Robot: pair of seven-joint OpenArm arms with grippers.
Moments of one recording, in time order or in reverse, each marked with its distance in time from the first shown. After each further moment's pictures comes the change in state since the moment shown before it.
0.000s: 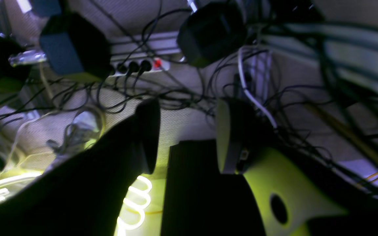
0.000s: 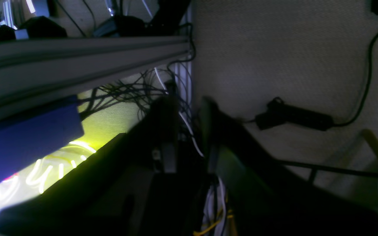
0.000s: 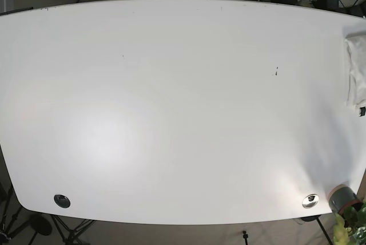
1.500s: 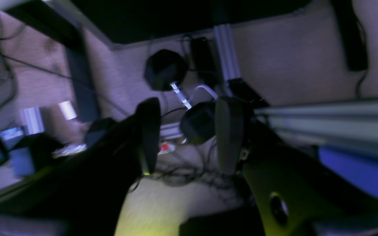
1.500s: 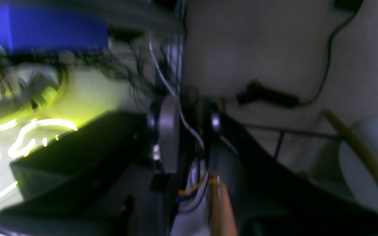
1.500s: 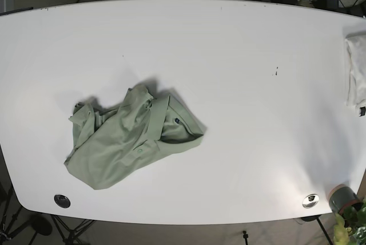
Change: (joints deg) left arm 34.2 3.7 0.0 62.3 -9.7 -14.1 0.0; right arm -36.3 -0.6 10.2 46.4 0.6 0.6 -8.9
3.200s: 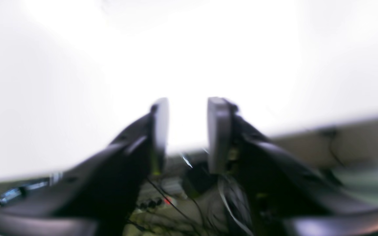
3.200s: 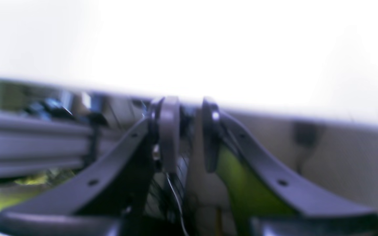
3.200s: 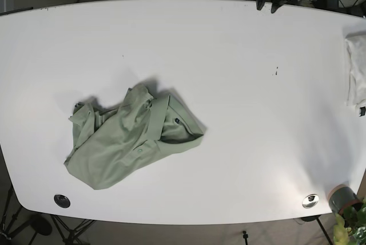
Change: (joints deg) left arm 15.8 7.0 -5.1 43.0 -12.8 -3.8 9.0; right arm -10.9 3.0 12.4 38.7 20.2 5.0 -1.1
